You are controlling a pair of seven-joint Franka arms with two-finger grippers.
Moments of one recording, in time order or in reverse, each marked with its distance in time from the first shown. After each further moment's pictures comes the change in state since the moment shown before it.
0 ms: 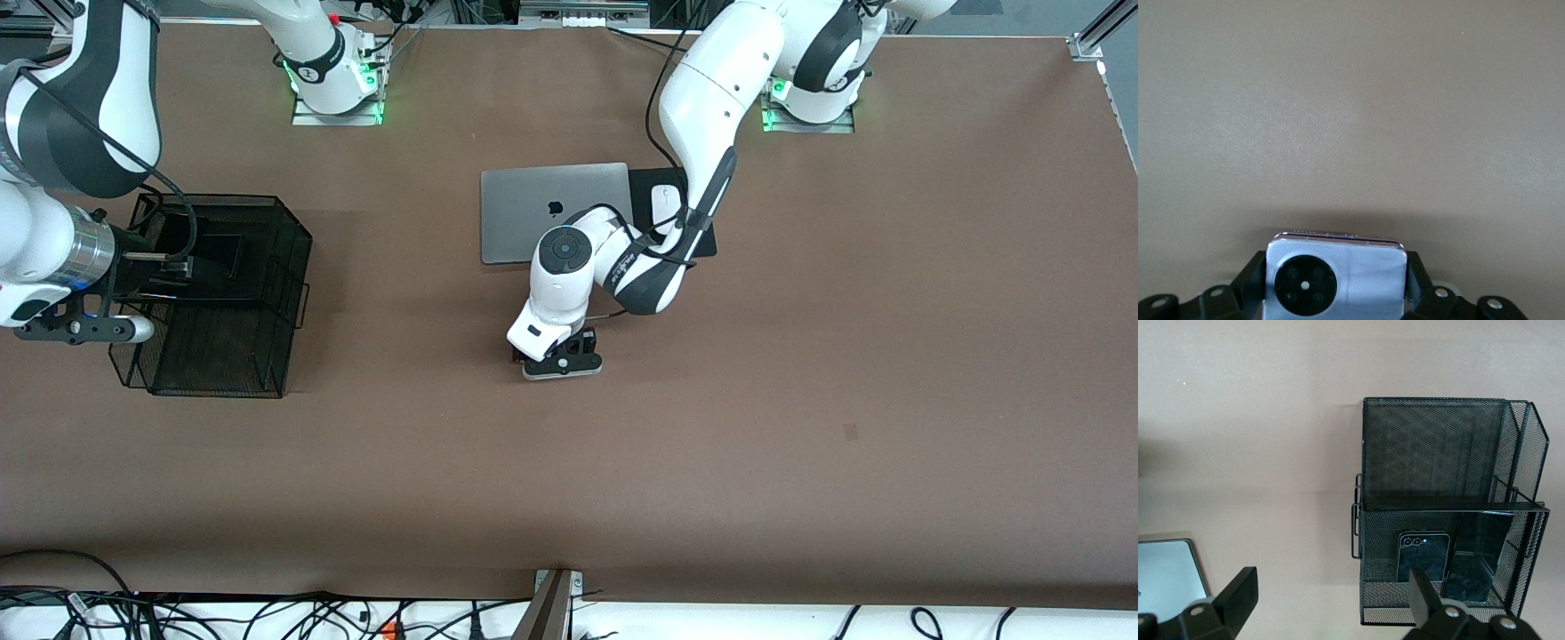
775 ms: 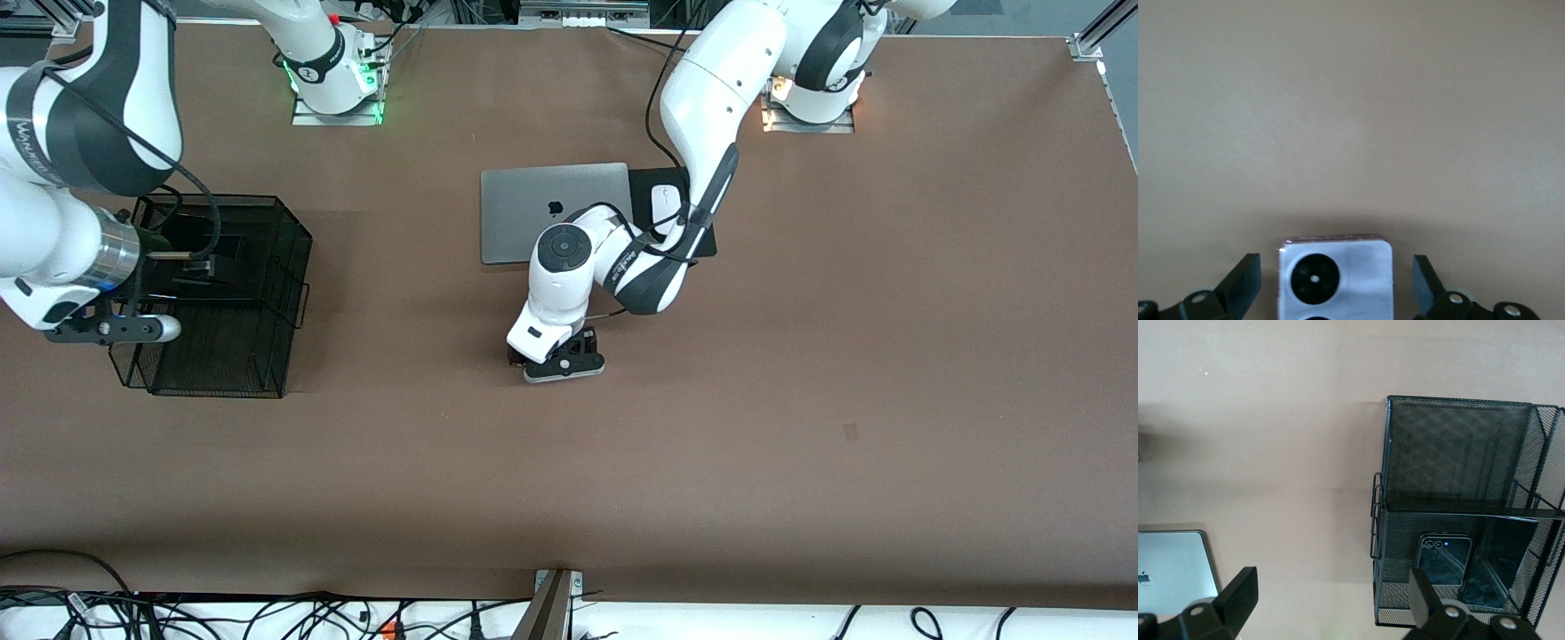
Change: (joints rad) left arm 0.003 -0.017 0.025 0.039 0.000 -0.071 -0.029; right arm 0.007 0.000 0.042 0.000 0.009 -0.002 0.001
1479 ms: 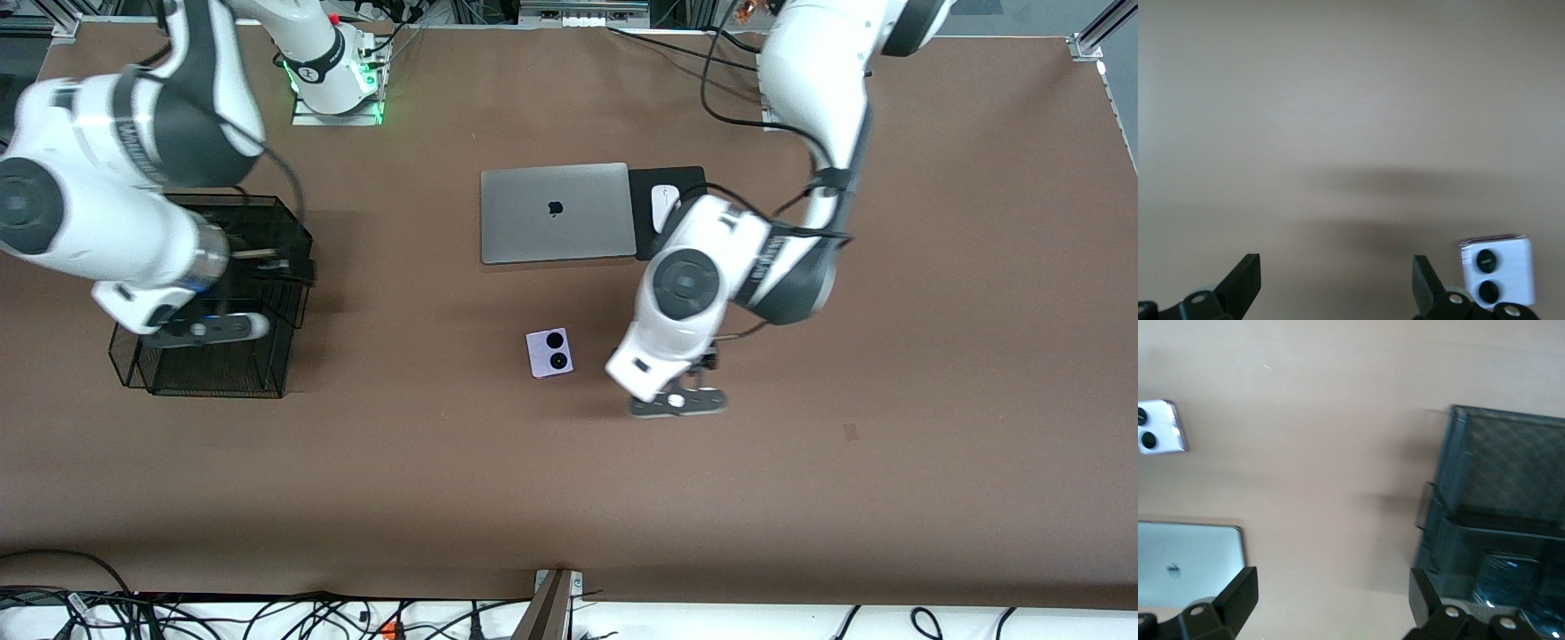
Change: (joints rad) left arm 0.229 -0.249 0.018 0.007 0.003 -0.493 0.389; right arm 0.000 0.003 0.190 0.000 0.001 0.068 0.106
